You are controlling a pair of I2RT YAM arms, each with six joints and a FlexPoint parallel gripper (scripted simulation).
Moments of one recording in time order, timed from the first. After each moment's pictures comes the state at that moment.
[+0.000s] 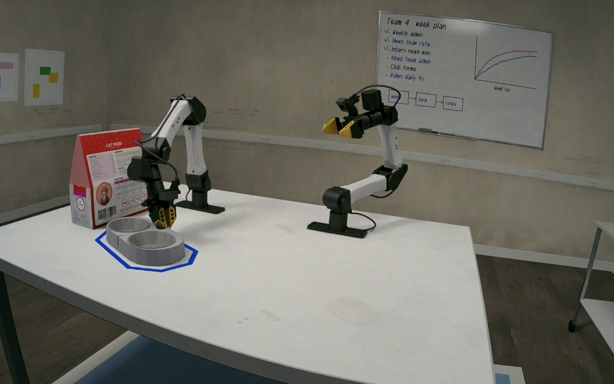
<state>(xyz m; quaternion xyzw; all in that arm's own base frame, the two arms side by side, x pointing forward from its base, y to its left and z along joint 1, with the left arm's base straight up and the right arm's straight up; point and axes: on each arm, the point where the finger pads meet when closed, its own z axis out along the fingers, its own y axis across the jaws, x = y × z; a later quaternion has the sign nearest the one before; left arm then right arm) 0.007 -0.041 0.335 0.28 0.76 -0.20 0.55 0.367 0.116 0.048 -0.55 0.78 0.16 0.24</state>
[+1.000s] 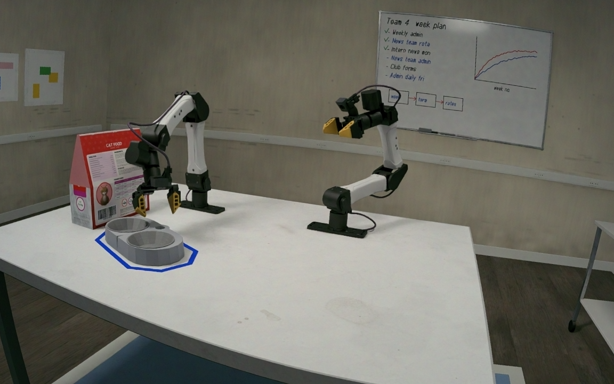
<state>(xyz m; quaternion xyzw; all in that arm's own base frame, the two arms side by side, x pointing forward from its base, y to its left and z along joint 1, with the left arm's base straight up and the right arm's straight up) 0.007 -0.041 0.335 0.28 0.76 -0.20 0.55 0.369 0.087 0.086 -0.48 0.84 0.13 0.24</state>
